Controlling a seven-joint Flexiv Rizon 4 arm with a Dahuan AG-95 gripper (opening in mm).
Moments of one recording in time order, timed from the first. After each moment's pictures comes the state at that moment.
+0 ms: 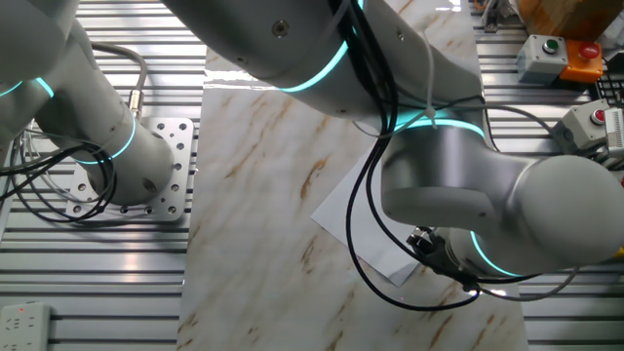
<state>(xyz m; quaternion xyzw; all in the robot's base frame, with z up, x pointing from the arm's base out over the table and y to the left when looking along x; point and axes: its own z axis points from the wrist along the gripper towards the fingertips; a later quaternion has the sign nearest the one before) 0.563 -0.190 0.029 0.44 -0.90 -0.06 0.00</state>
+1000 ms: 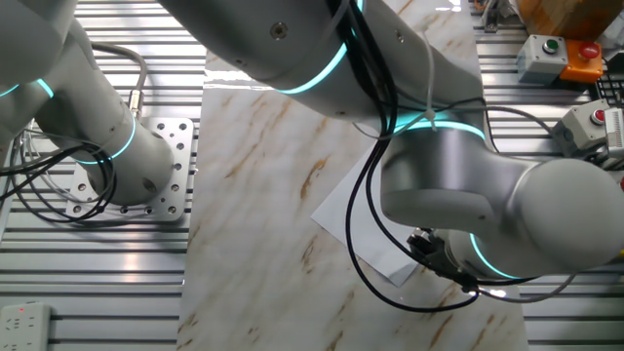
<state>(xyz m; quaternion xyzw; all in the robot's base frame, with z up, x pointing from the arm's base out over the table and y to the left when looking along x) 0.559 -0.189 0.027 0.44 -0.89 -0.06 0.01</state>
